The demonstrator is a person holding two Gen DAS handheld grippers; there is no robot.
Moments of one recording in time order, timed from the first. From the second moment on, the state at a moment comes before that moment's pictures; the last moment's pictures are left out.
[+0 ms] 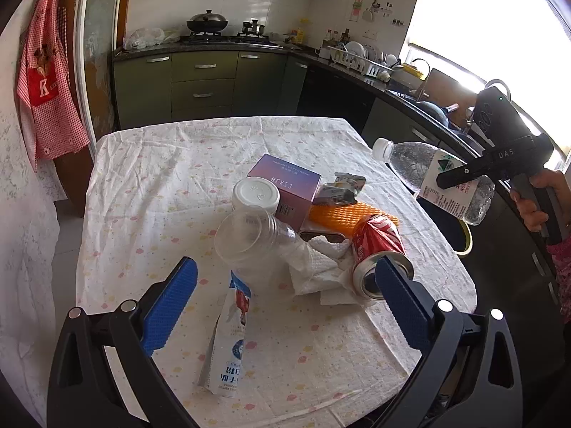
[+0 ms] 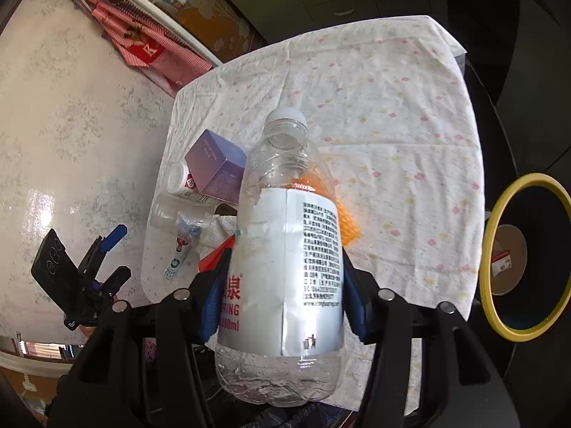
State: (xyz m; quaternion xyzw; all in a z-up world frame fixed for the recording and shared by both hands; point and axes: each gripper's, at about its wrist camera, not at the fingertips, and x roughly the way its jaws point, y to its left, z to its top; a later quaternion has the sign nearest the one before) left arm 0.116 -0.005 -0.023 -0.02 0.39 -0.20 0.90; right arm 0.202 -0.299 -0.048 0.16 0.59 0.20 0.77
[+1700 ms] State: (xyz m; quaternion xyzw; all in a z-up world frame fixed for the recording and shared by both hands) left arm 0.127 -0.163 -0.056 0.16 0.42 -0.32 0.83; right arm 0.043 -0.479 -0.137 0.30 0.44 -0.02 0.85
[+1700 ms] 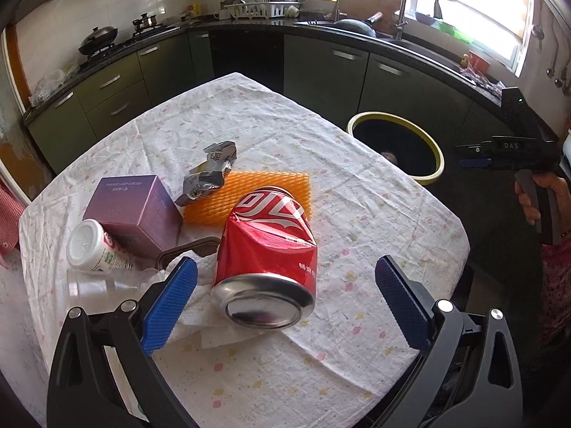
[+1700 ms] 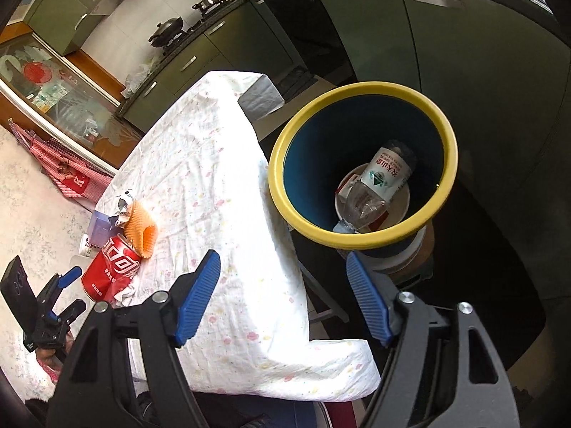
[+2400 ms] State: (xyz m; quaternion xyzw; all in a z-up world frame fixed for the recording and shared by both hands) left arm 0.169 -0.190 -0.107 0.22 0.46 -0.27 0.81; right arm 0.036 -0.466 -0.142 0.32 0.42 0.02 0.85
